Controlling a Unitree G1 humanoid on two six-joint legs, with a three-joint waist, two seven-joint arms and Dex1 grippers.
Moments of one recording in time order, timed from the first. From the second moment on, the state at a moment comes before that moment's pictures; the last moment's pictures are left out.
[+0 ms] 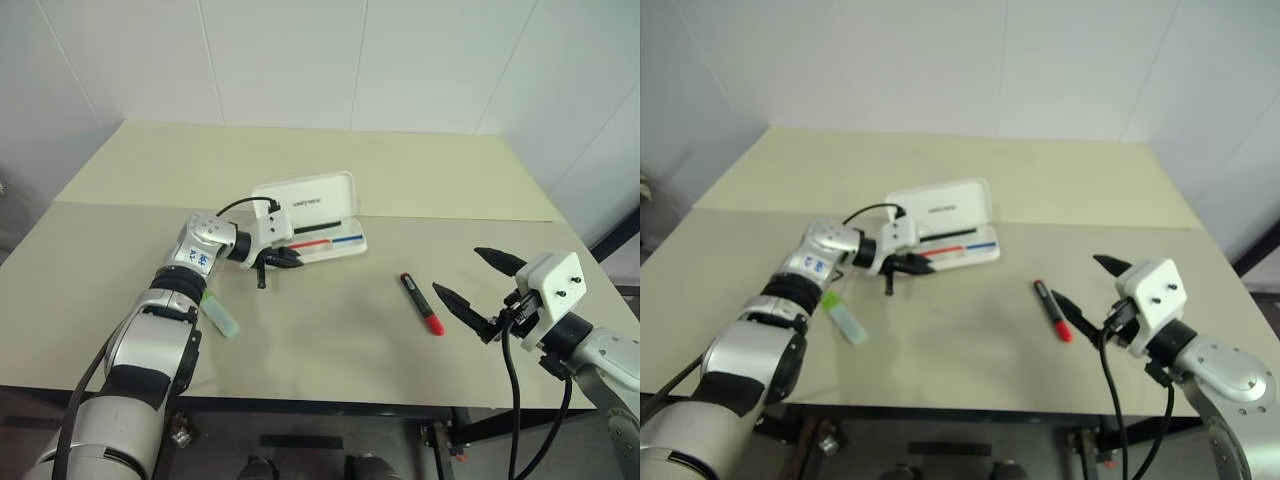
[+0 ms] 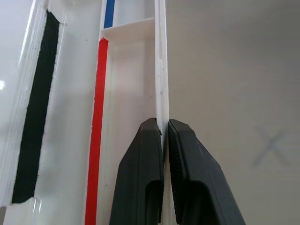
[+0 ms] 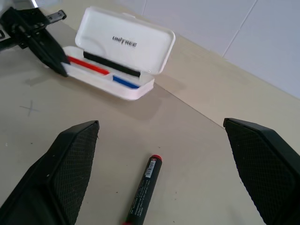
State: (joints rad) left arm -1.11 0.43 -0.14 1.00 0.15 -0.19 -1.23; right arm 0.01 -0.68 -0.36 -0.66 0.49 0.48 0.57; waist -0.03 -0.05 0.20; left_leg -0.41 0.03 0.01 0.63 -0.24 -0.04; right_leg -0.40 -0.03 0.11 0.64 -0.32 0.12
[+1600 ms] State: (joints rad) left arm -0.59 0.60 -0.30 0.08 0.16 0.04 -1.10; right arm -0.03 -0.71 -0.34 -0.58 0.51 0.44 0.67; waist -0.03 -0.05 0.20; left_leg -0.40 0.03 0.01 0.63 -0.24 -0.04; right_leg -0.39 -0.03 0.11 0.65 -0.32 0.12
